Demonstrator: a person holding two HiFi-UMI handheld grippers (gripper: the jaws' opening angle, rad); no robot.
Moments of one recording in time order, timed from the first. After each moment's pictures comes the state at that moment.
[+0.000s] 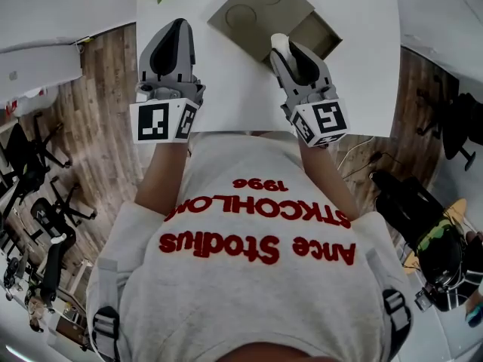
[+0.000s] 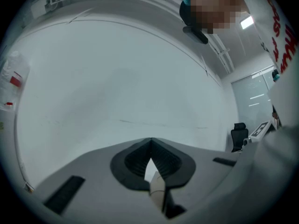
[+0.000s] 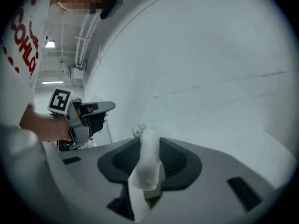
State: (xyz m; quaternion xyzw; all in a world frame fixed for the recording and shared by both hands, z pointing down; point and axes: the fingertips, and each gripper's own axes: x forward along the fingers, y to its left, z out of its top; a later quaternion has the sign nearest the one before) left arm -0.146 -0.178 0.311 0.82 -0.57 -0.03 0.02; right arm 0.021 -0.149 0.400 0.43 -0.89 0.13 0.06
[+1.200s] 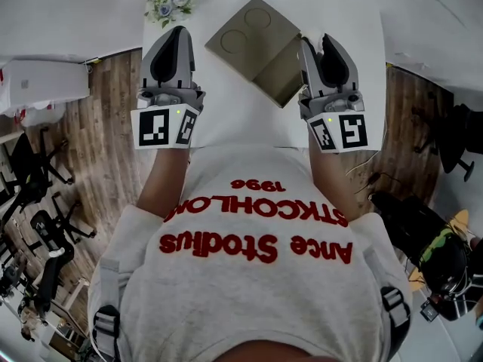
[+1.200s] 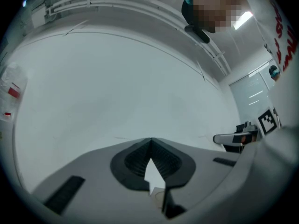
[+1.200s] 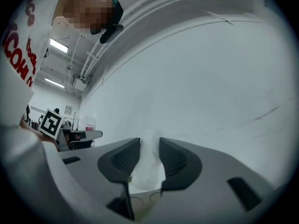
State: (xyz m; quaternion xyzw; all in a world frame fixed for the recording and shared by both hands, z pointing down) left arm -0.133 -0.182 0.257 0.81 -0.58 -0.06 -0.03; right arm 0.077 -0.177 0.269 0.48 -0.87 -0.01 -0.07
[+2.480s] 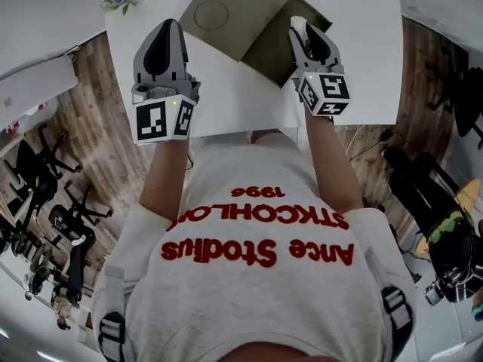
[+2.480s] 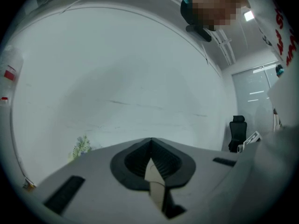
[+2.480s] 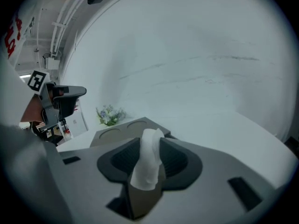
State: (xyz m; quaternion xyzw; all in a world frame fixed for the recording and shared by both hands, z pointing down) left arm -0.104 -0.206 0.364 0.82 -0.56 0.02 0.05; right arm 0.121 -0.193 0.502 0.53 -0.82 0.18 0.11
